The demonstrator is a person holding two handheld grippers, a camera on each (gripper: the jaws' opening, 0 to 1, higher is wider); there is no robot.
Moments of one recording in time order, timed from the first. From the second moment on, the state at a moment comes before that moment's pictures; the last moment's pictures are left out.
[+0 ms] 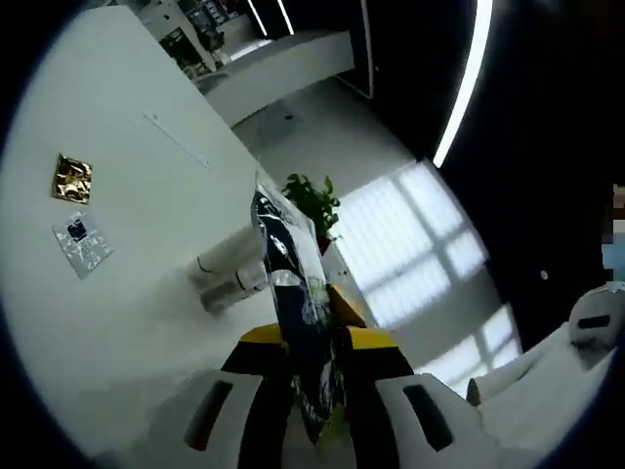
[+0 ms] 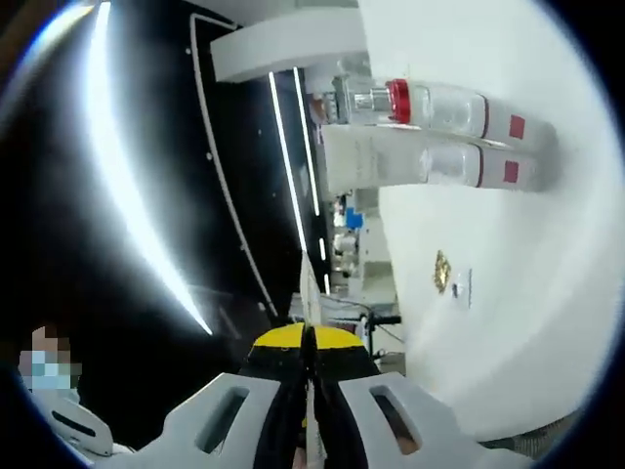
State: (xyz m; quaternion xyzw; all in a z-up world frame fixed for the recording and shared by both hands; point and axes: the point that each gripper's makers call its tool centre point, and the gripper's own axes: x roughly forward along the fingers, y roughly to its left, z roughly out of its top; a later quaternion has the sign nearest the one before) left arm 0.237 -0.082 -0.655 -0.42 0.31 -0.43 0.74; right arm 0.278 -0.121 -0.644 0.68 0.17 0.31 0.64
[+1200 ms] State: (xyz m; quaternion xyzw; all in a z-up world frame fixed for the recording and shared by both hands) left arm 0.213 -0.087 -0.678 -0.45 0.35 -0.36 0.74; right arm 0.252 -0.121 -0.660 0.46 0.25 0.39 0.76
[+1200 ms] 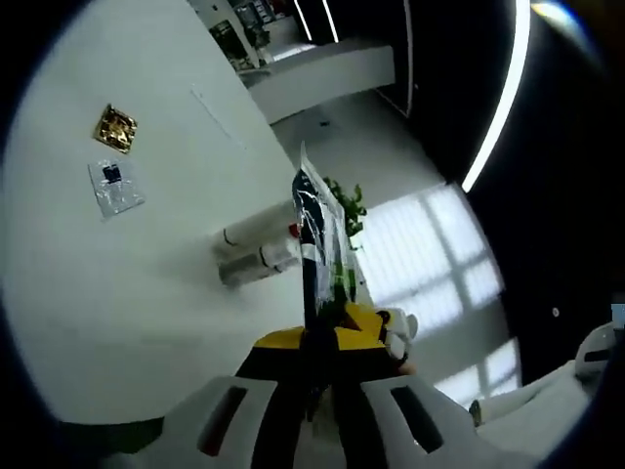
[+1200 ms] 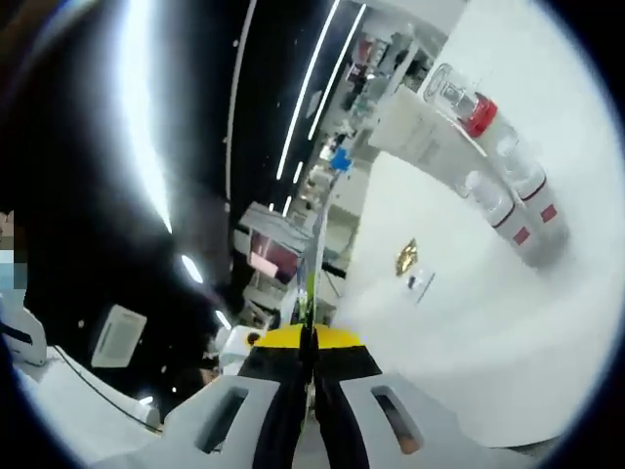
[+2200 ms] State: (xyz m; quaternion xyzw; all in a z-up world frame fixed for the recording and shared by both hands) left arm 0.237 -0.081 -0.730 -0.33 0.38 -0.31 0.81; right arm 0.252 -0.112 -0.713 0.20 0.33 0.46 0.80
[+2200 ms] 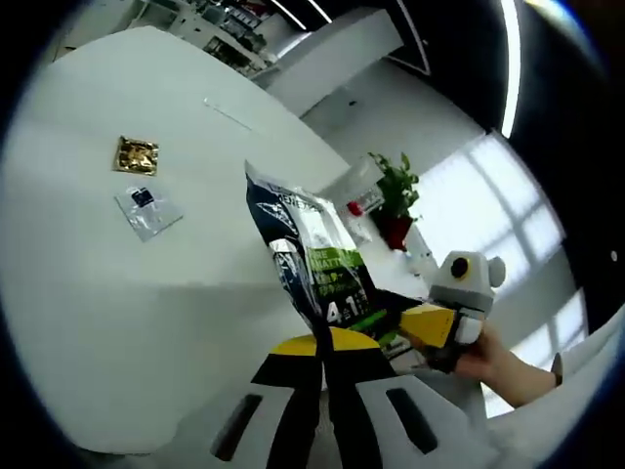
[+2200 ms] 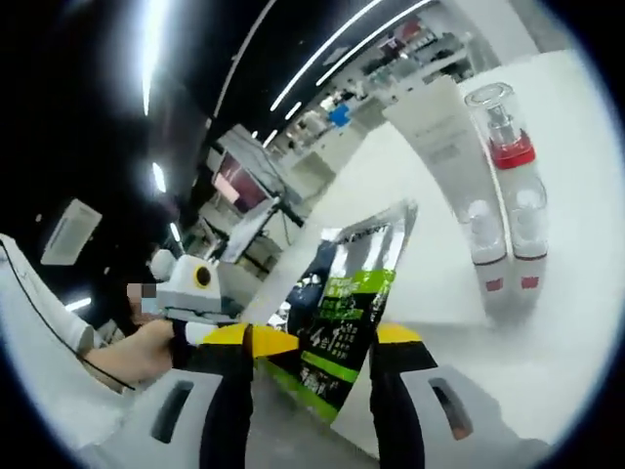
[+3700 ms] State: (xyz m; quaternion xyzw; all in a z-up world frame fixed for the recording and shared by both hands) left arm 0.282 -0.087 -0.813 -0.31 0.45 -0.27 0.79; right arm 0.262 -0.114 -0.796 0.02 0.40 0.48 0.78
